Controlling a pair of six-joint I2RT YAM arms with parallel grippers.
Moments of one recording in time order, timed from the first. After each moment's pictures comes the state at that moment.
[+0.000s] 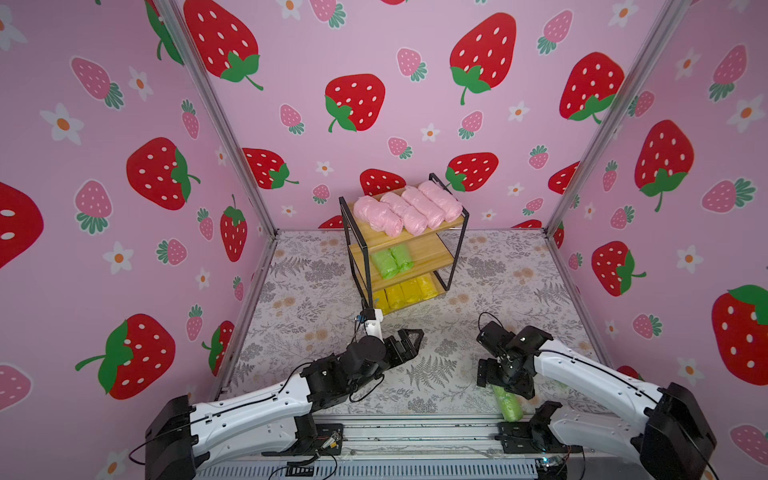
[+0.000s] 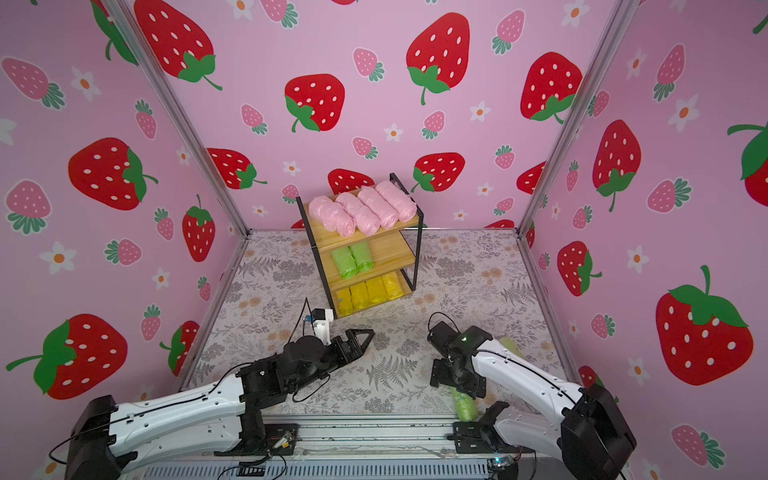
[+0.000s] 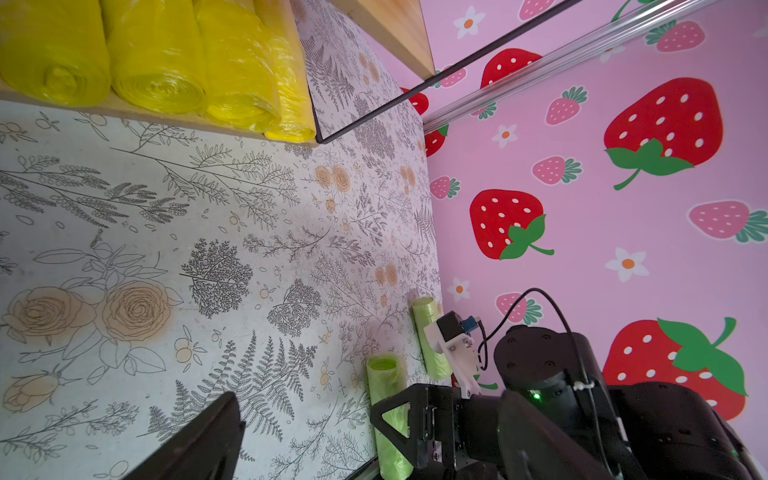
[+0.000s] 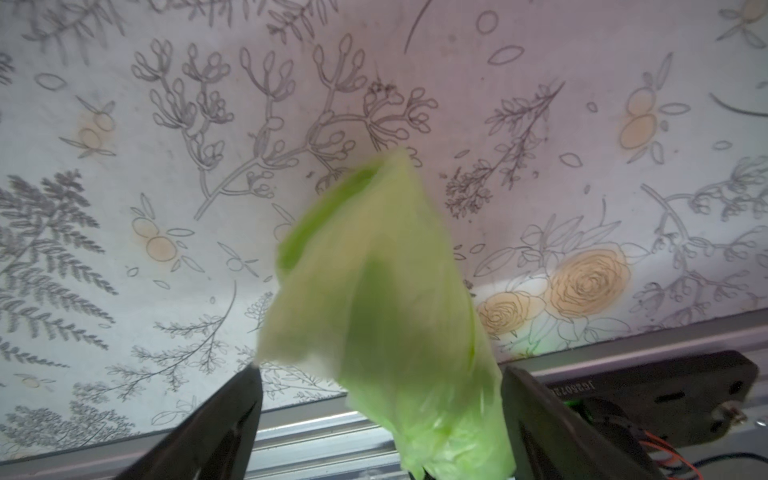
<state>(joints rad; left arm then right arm) -1.08 0.94 0.55 -0.02 -0.25 -1.21 0.74 1.13 0.68 -1.21 0.07 0.97</state>
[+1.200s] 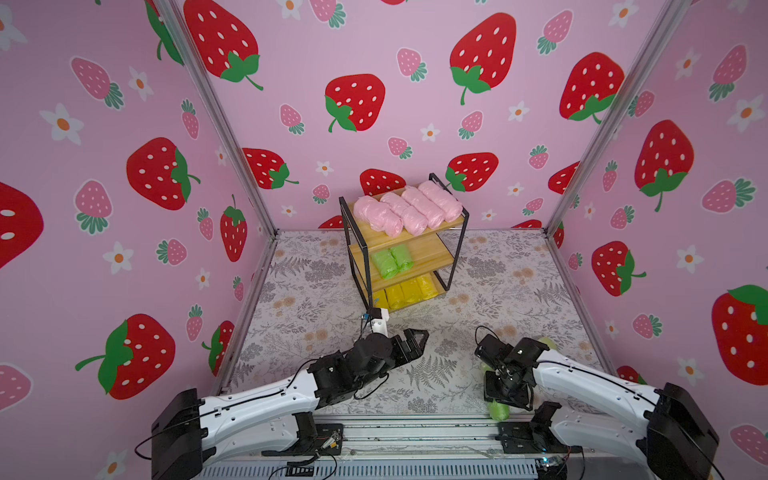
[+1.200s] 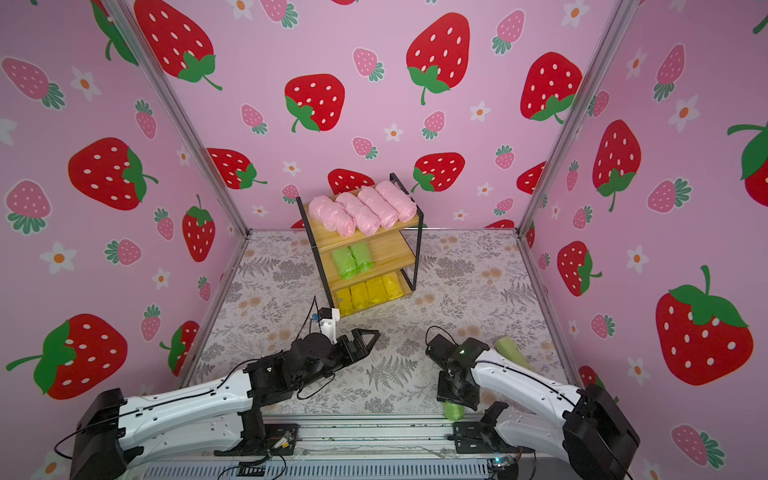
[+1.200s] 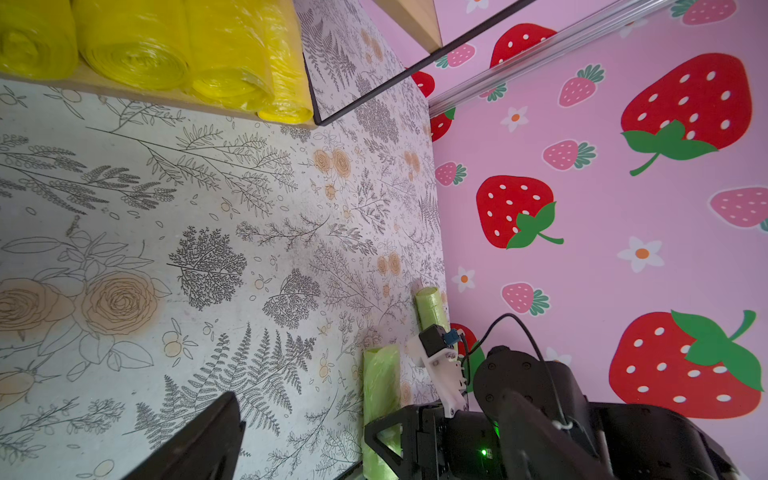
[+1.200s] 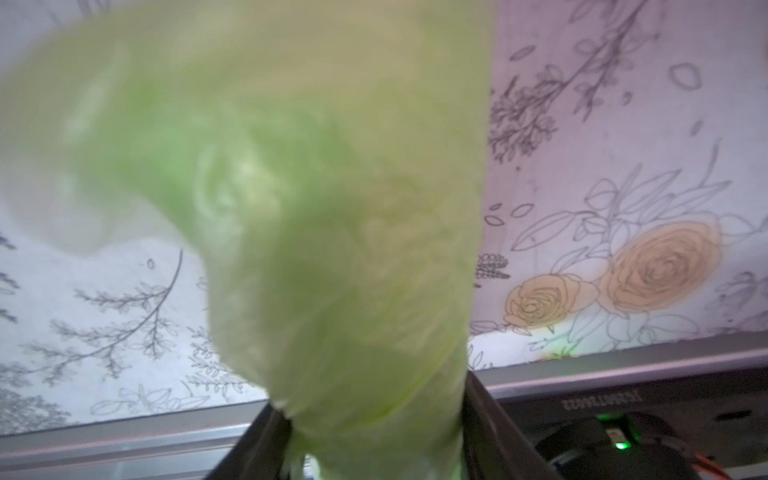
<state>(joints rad) -1.08 1.00 0.58 -0.01 -0.22 -1.21 0.82 1.11 0.57 -1.13 0.00 0.98</state>
